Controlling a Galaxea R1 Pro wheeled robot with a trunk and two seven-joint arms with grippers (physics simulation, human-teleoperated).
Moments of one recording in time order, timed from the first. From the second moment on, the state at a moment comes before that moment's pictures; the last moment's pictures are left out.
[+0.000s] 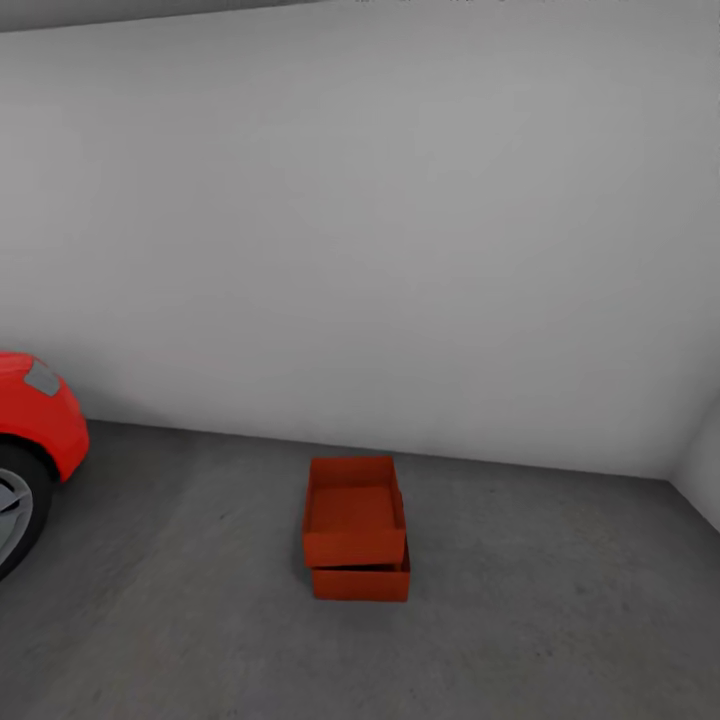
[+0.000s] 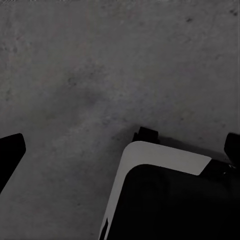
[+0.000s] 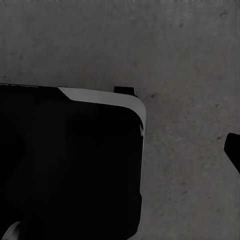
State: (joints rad) left arm -0.31 0.05 -0.08 -0.01 0.31 -0.03 0.14; right arm -0.13 0.00 0.04 0.03 0.03 -0.20 -0.03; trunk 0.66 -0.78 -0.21
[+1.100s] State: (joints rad) left arm -0.30 0.05 -0.08 -0.01 0.31 -0.03 0.14; right arm -0.13 0.00 0.04 0.03 0.03 -0.21 -0.03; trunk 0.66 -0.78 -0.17
